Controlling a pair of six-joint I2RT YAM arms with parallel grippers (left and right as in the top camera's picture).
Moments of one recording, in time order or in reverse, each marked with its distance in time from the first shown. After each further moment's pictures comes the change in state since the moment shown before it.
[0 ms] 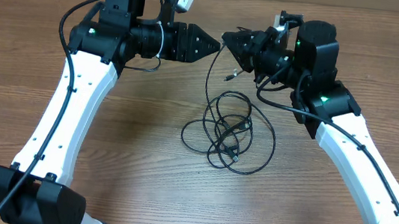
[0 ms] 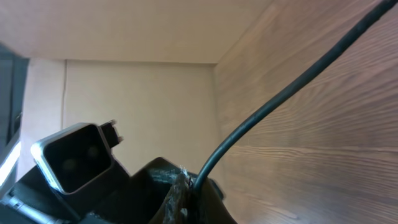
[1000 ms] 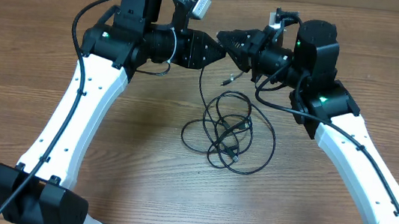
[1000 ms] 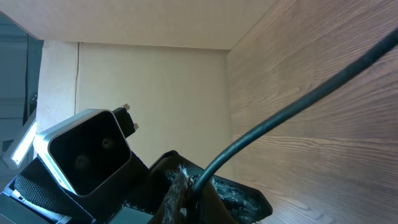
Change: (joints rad) left arm -0.065 0.000 0.000 0.000 -0.086 0.056; right arm 0.009 0.000 0.000 0.034 -0.055 0.014
